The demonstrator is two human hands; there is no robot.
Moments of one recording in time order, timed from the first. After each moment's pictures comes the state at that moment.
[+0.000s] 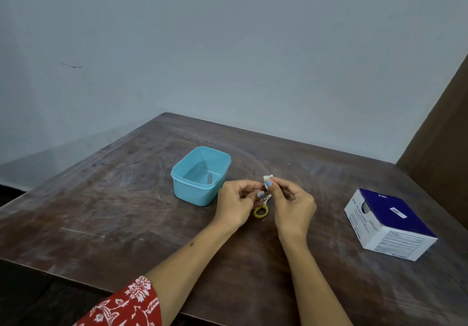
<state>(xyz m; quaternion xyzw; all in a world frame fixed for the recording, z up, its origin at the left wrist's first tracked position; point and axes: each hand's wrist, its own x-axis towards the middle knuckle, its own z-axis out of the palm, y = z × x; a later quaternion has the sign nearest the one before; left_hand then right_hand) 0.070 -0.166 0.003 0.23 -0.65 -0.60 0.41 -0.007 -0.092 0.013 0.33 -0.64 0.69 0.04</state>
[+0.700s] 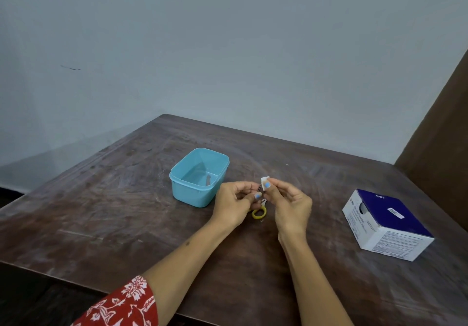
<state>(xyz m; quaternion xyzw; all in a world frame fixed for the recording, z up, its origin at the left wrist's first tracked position) 0.073 -0.168 0.005 0.21 -0.63 -0.63 0.39 -0.008 -0.093 0.014 0.28 -0.57 0.77 -0.10</state>
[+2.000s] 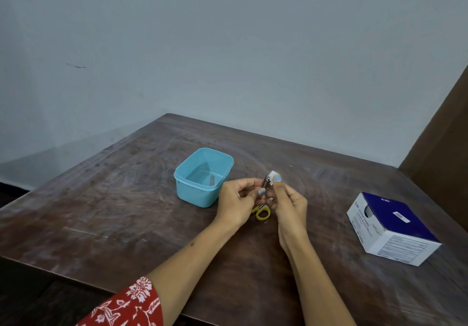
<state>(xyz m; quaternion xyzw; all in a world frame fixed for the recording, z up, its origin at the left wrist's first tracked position) 0.071 -0.166 0.008 0.22 -0.61 -0.64 0.42 -0.005 -0.097 0.011 0.26 -0.58 0.75 -0.19</state>
